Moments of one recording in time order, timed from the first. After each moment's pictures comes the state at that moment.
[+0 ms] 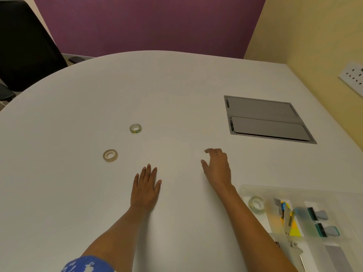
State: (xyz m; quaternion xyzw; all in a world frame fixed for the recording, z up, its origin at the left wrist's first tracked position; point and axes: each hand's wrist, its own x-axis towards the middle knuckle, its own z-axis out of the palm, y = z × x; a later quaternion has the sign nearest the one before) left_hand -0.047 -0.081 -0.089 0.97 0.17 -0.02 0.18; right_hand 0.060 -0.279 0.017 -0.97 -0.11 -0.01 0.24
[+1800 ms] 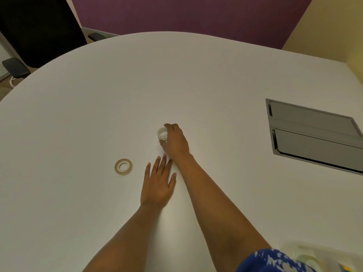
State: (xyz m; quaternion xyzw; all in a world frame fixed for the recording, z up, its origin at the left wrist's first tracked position) left_hand 0.032 -0.023 -0.096 0.97 0.19 0.03 0.14; right_hand 0.162 -0.042 -0.019 -0.91 -0.29 0.09 0.28
